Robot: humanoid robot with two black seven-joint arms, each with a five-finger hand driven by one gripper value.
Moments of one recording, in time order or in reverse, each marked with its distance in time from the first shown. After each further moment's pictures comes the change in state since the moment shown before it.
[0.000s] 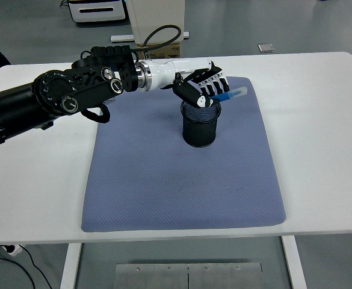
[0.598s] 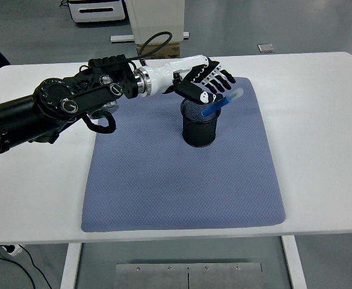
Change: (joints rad) left arm 0.041 -0.003 -0.029 0.002 -0.161 0.029 -0.004; right arm 0.000 0.000 0.000 0.000 0.000 0.000 0.000
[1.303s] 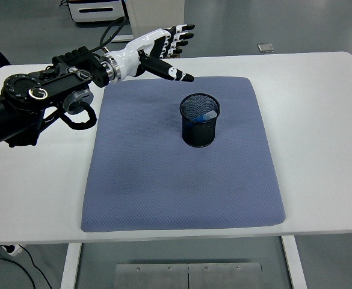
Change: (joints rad) left arm 0.061 0.109 -0.055 0.022 -0.197 0.064 -0.001; right arm 0.000 0.000 0.000 0.000 -0.001 0.000 0.000
